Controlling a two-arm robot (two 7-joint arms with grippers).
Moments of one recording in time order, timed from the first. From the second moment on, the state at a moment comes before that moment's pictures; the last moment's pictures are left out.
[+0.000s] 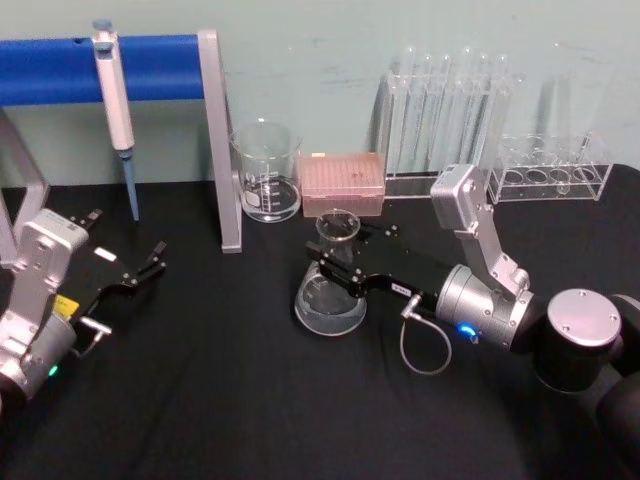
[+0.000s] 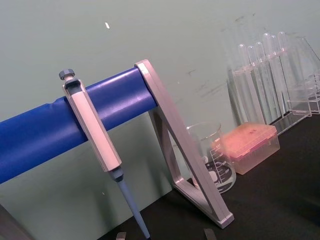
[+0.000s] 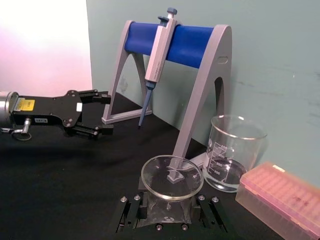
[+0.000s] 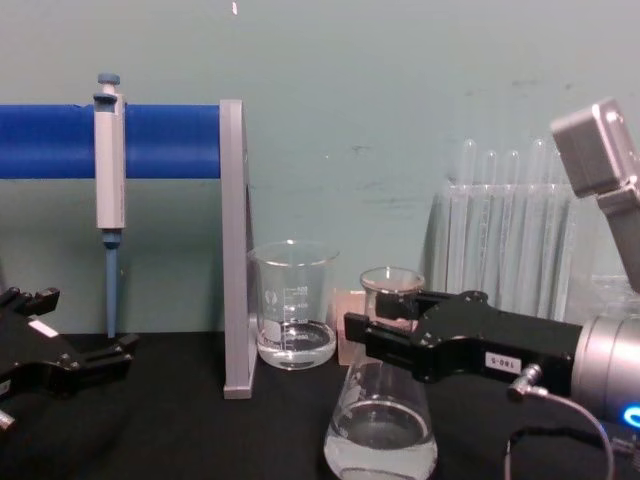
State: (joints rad) left arm -0.20 0.60 0.45 -1.41 -0.25 -0.12 0.03; right arm 0.43 0.33 -0.52 -1.21 0.36 -0.12 0.58
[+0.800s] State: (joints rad) left arm -0.20 0.60 0.45 -1.41 -0.25 -0.12 0.03; right arm 0.43 0.31 -0.51 -1.20 0.33 -0.10 0.57
